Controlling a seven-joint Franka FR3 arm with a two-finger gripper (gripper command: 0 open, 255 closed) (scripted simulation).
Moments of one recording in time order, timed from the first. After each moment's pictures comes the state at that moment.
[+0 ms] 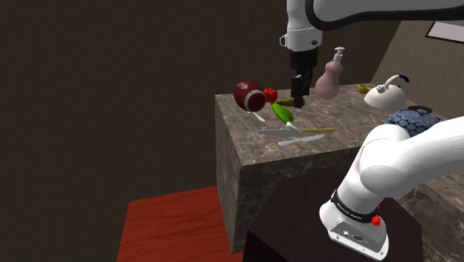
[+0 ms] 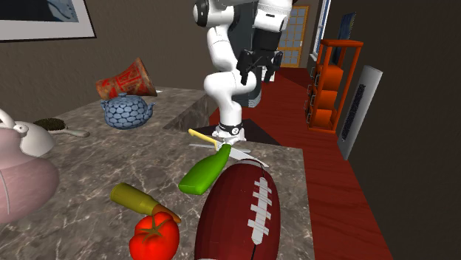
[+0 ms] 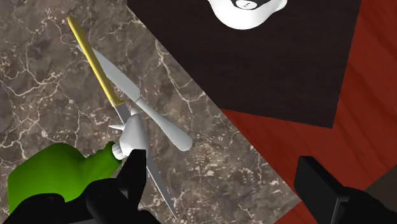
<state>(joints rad) 0.01 -0.76 0.00 -2.39 -0.09 1.43 -0.11</state>
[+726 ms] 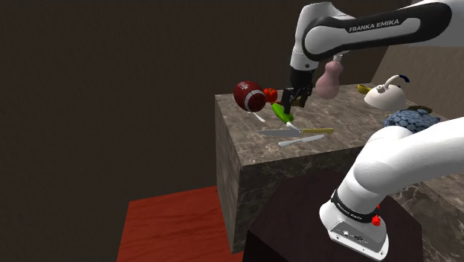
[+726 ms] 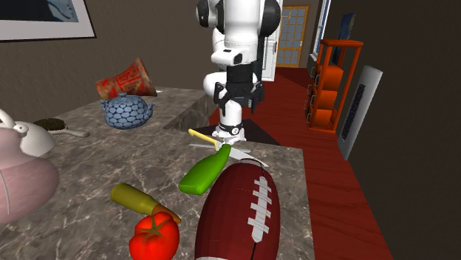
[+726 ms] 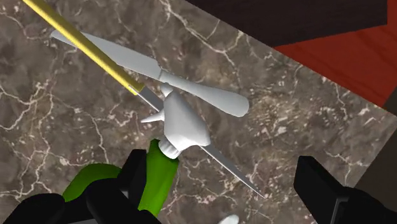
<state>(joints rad) -0.14 -0.73 -0.14 -2.60 -0.10 1.82 0.03</state>
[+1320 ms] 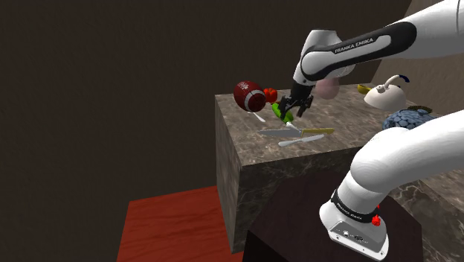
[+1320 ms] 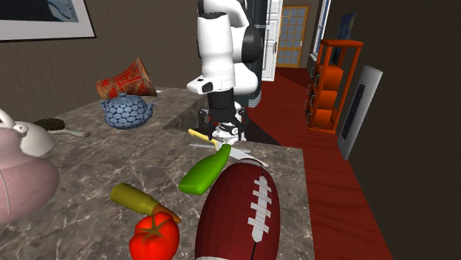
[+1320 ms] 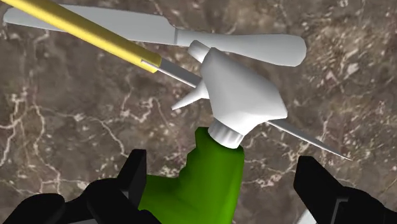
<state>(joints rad) -0.23 -0.62 -0.25 -2.72 -0.08 2.16 0.11</state>
